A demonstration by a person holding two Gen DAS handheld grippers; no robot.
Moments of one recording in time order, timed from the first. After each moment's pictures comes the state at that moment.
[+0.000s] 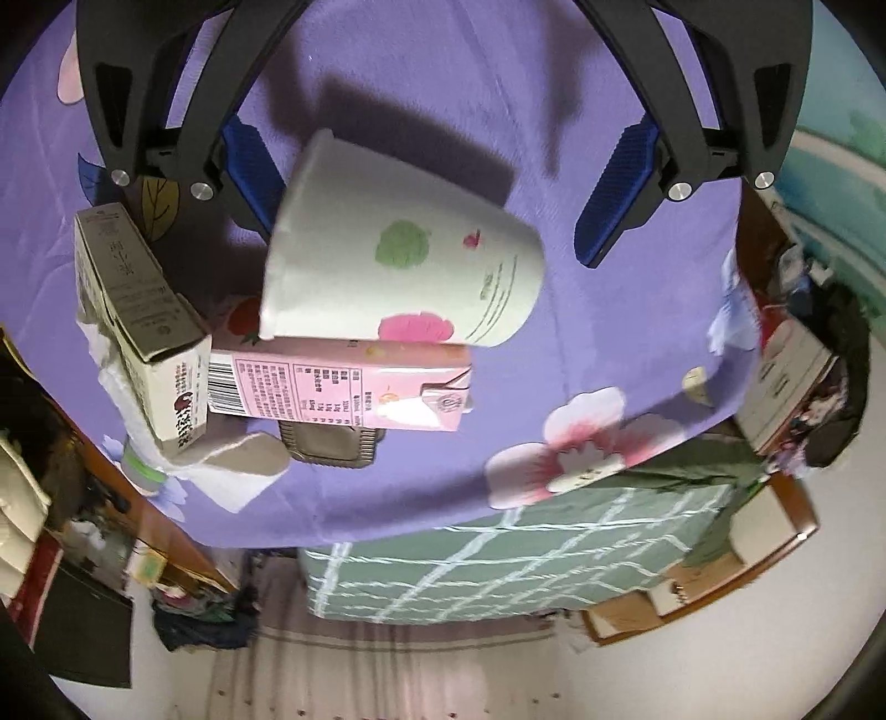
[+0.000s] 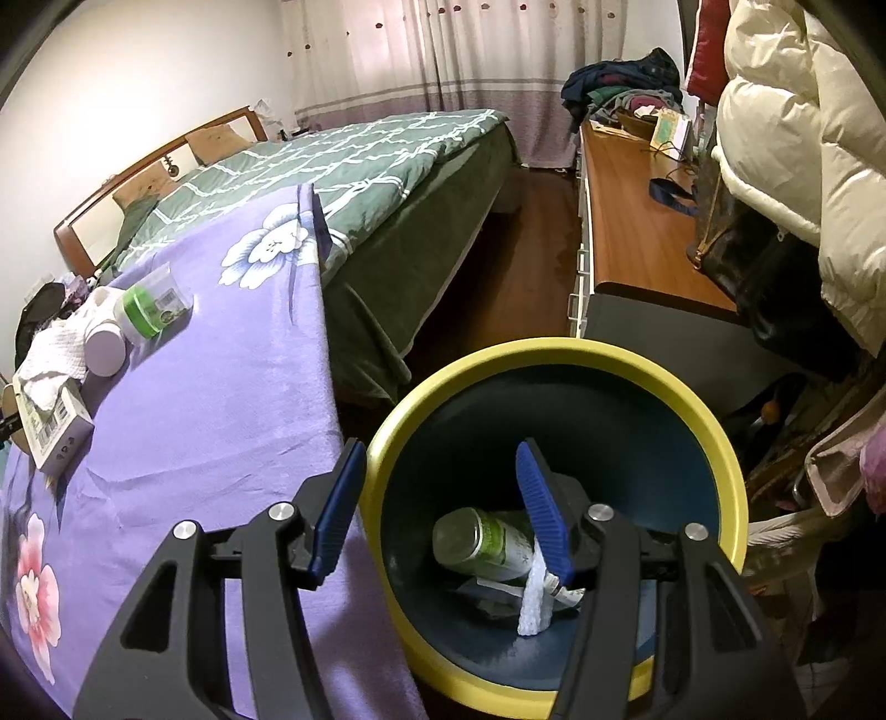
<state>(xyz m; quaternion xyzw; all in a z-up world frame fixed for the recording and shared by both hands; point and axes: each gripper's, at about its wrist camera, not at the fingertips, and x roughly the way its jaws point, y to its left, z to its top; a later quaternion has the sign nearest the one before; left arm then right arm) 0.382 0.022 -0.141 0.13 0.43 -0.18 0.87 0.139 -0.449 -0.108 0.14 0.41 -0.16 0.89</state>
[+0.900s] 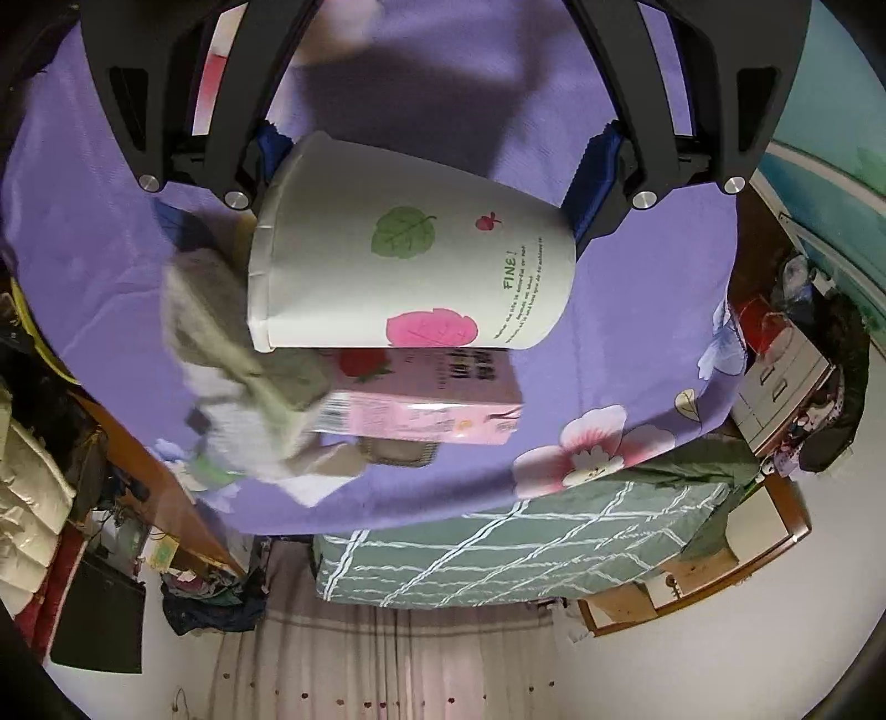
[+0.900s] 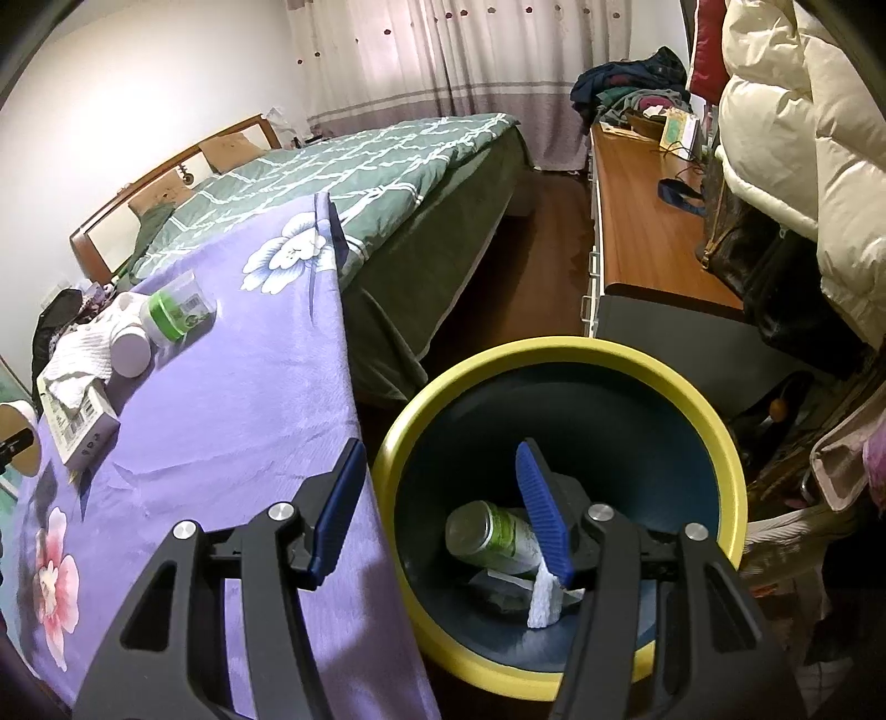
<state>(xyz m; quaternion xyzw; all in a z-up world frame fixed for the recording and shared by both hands) 0.301 0.013 -0.114 0.11 0.41 -0.17 0.89 0.122 -0.449 -0.098 0.15 0.40 -0.14 0.89</state>
